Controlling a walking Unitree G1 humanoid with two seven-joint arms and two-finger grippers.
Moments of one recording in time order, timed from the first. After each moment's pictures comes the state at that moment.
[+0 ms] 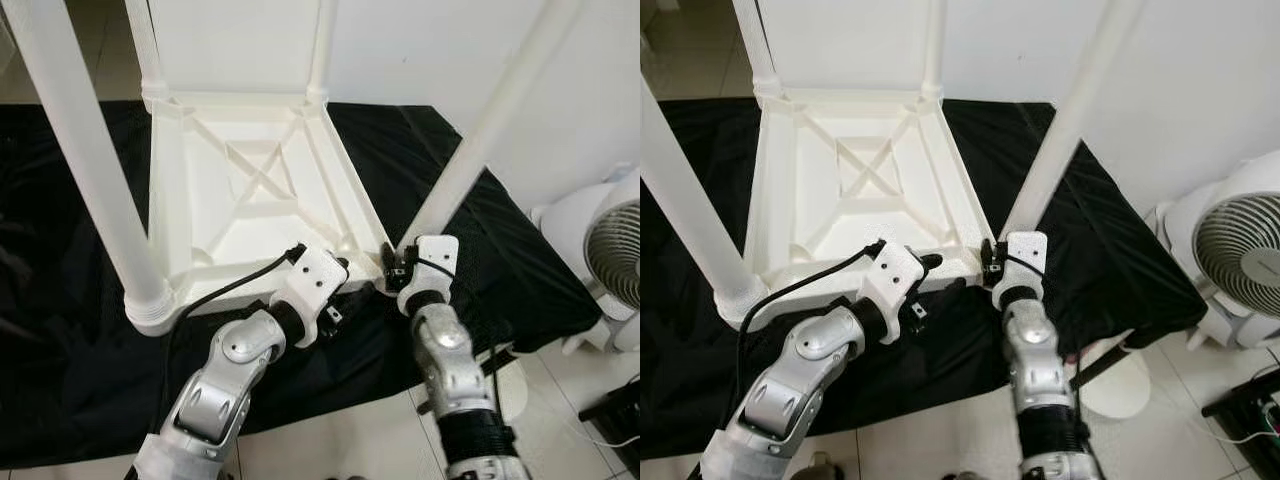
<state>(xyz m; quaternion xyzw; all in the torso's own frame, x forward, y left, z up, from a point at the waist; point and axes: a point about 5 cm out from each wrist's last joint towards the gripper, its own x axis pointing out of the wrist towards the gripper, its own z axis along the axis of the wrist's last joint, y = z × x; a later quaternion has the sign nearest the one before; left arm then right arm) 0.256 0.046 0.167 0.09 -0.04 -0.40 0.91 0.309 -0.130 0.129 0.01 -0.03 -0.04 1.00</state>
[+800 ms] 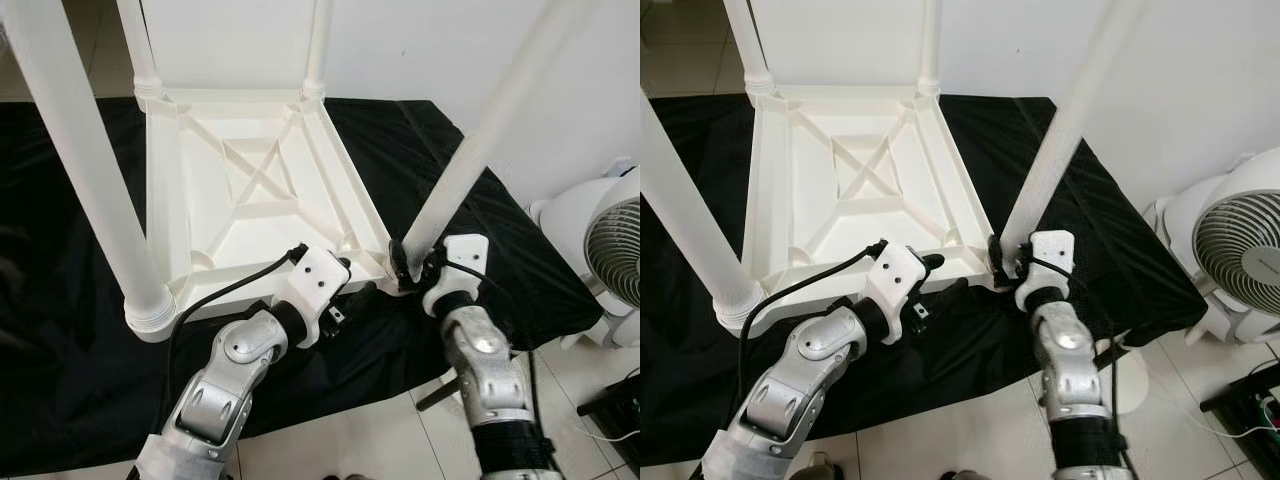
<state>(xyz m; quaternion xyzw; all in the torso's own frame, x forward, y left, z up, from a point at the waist) 0.256 0.045 0.167 0.09 -0.04 -0.40 0.91 0.300 -0.174 0.142 -0.01 -0.05 0.15 0.99</state>
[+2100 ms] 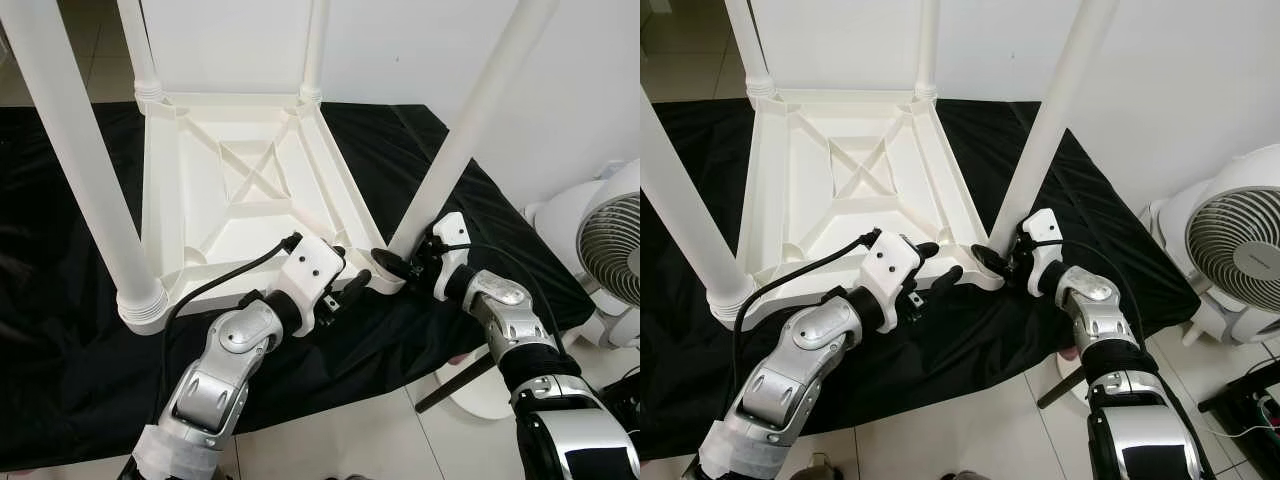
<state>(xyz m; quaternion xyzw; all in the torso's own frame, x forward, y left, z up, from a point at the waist) 0.263 0.050 0.175 0.09 -0.06 -0.39 0.91 0.350 -0.175 0.134 -0.08 0.01 0.39 0.92</state>
